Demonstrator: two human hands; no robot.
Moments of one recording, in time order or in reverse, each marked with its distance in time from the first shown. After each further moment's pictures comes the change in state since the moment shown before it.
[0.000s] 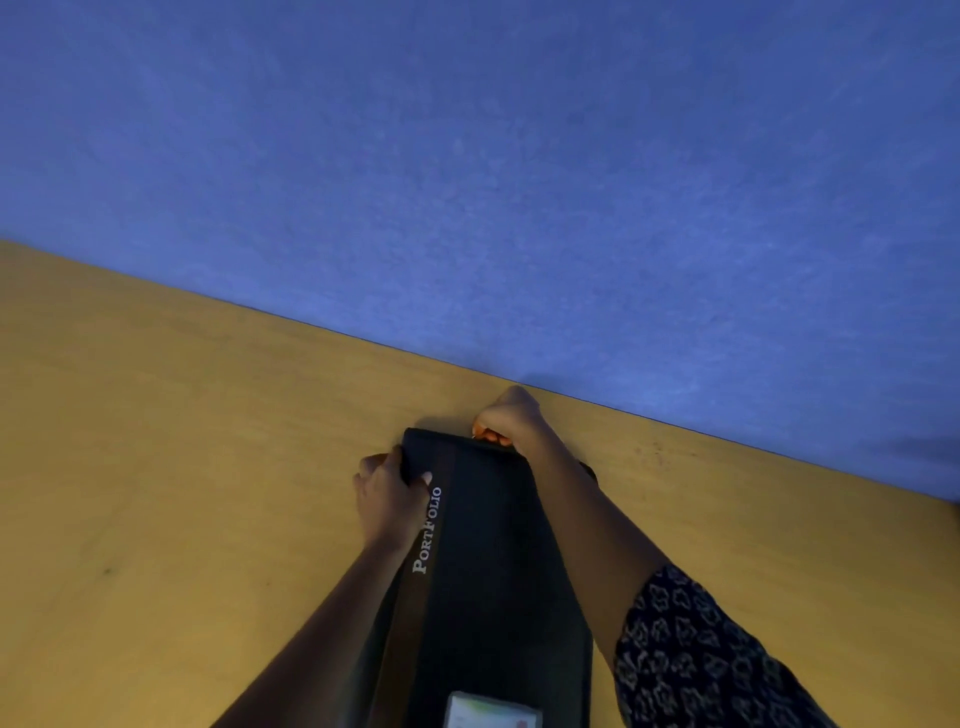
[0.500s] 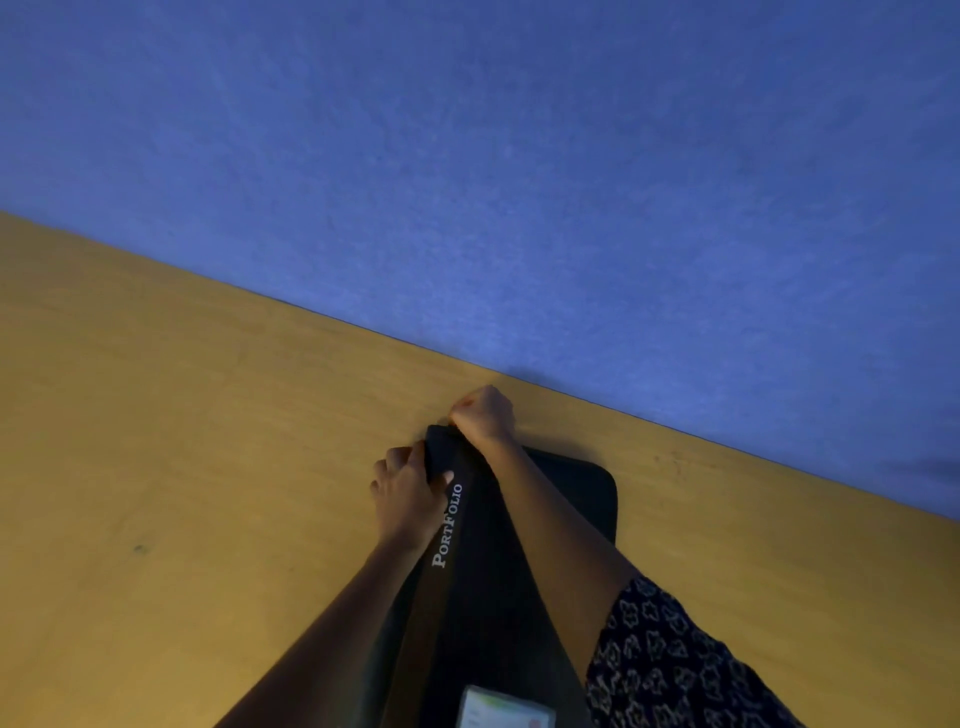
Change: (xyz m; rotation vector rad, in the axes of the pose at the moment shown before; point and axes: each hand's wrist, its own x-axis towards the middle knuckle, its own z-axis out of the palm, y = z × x) left_hand 0.004 -0.014 0.003 0.109 -0.009 0.120; right_hand -0.014 -0.033 0.054 0.007 0.114 -0.124
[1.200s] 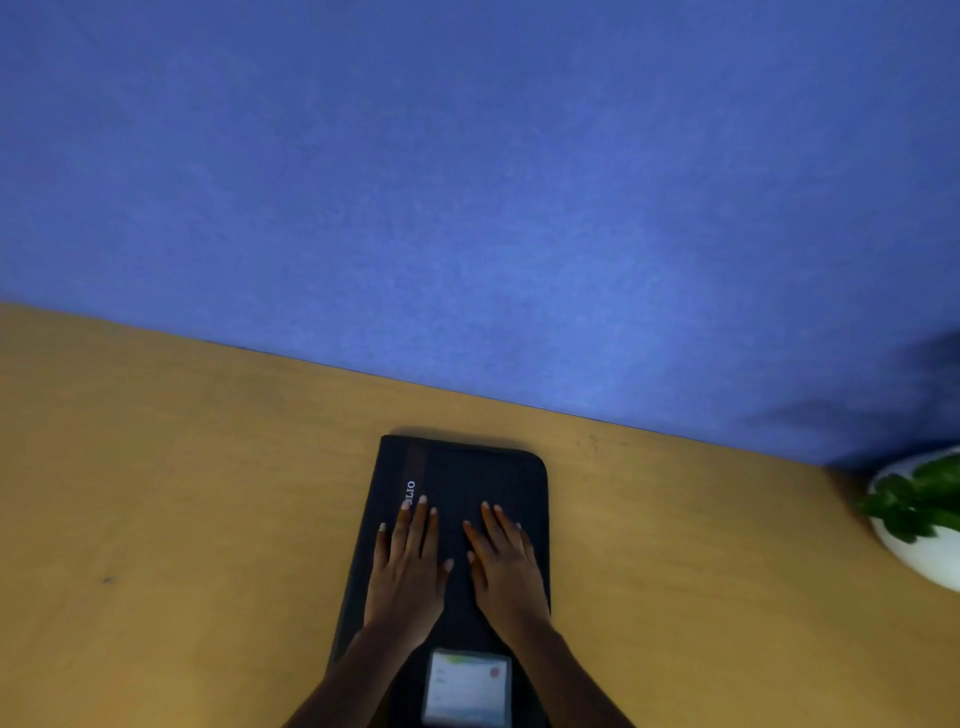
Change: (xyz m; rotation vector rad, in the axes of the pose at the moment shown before) left_hand -0.111 -0.025 0.038 0.452 -0.019 0.508; right_hand -0.171 0.174 0.017 -0.602 0.413 -0.489
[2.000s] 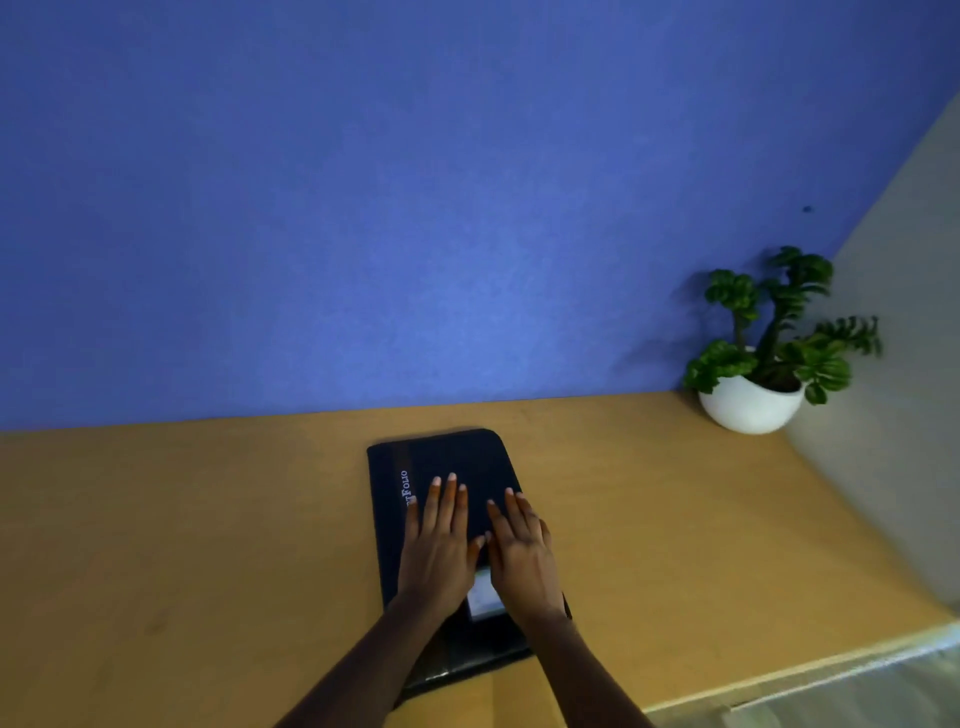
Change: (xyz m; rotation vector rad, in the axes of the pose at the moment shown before) left_hand -0.091 -0.011 -0.073 0.100 0.106 0.448; right_hand -0.112 -0.102 -0.063 -0.084 0.353 0.349
